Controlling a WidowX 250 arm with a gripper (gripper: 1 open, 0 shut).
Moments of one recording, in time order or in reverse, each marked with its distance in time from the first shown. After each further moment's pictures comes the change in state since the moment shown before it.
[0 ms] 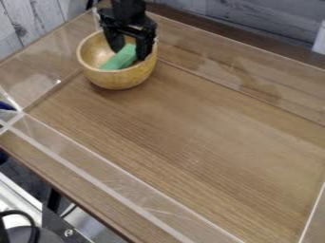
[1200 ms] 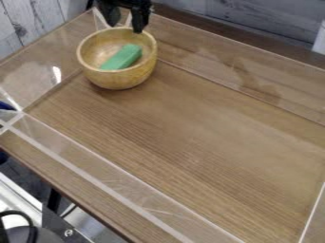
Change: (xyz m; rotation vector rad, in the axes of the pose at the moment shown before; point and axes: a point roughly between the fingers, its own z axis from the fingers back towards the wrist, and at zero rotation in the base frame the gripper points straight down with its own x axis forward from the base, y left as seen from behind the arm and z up) arm 0.017 0.036 0.019 0.020 -0.075 0.082
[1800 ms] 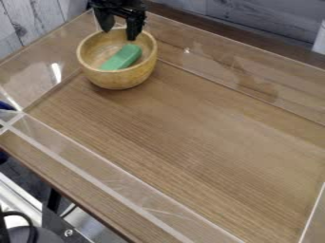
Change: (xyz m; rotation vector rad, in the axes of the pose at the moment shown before) arm 0.001 0.013 -0.022 0.101 0.006 -0.024
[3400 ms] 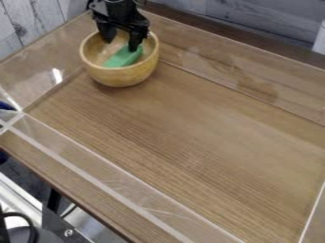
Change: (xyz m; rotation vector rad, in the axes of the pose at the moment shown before) arm 0.001 -0.003 -0.029 0.053 -0.100 0.056
